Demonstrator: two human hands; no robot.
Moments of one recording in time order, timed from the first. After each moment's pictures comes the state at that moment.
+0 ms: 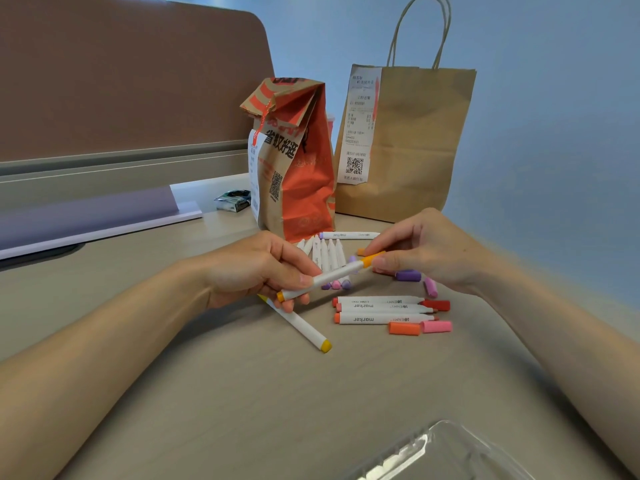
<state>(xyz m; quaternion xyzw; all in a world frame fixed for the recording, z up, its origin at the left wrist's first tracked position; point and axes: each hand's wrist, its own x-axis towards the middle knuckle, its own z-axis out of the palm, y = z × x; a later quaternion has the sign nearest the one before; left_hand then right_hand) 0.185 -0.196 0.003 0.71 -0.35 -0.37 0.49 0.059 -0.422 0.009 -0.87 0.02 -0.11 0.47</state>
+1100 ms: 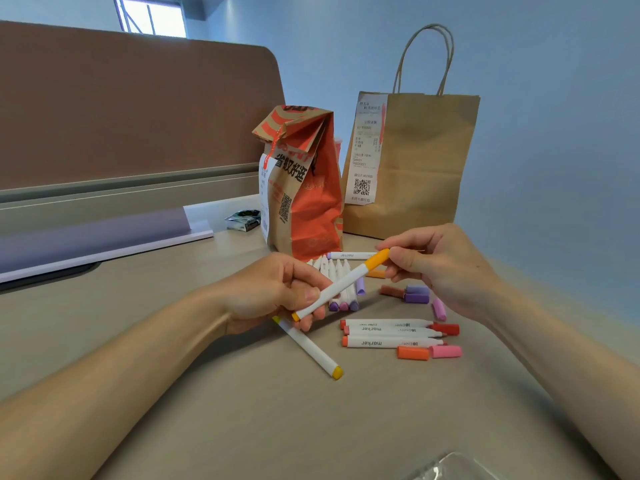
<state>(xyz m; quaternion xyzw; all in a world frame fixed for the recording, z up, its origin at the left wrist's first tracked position) 0.188 -0.198 -0.006 0.67 -0.37 -0.36 0.53 0.056 -0.410 0.013 -0.78 0.05 -0.20 0.59</state>
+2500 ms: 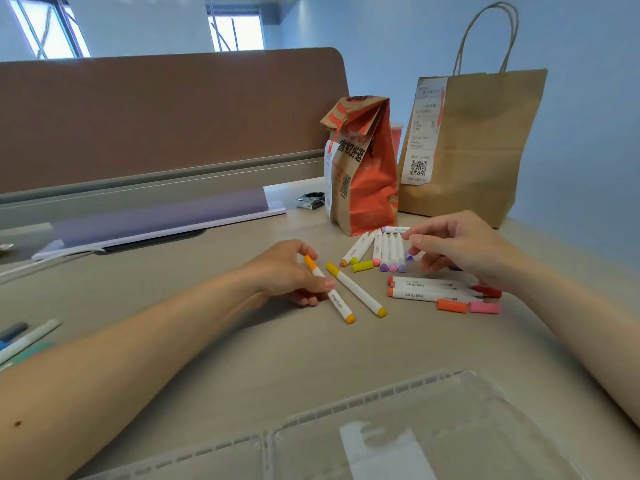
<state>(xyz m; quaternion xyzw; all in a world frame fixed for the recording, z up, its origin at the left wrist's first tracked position) 0.151 -0.141 -0.008 0.83 -0.16 -0.24 0.48 0.054 -0.398 0.001 -0.85 0.04 -0.11 0.52</state>
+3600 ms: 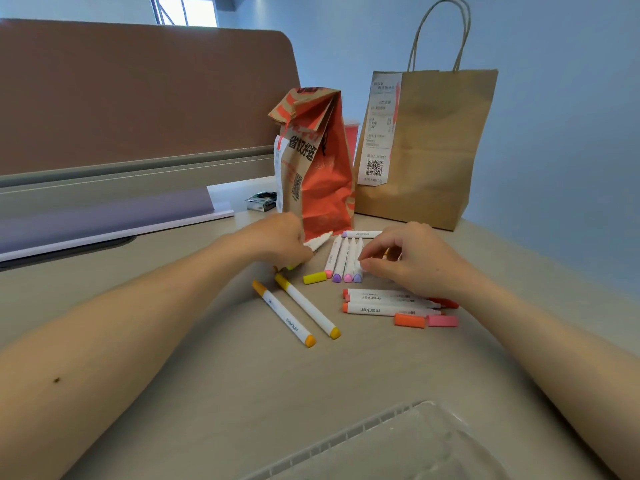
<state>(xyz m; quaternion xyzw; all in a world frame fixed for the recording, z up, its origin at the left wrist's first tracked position) 0.215 -0.226 0.009 0.94 -0.34 -0.04 0.09 0.071 -0.410 -0.012 -0.95 -0.04 -0.18 0.25</state>
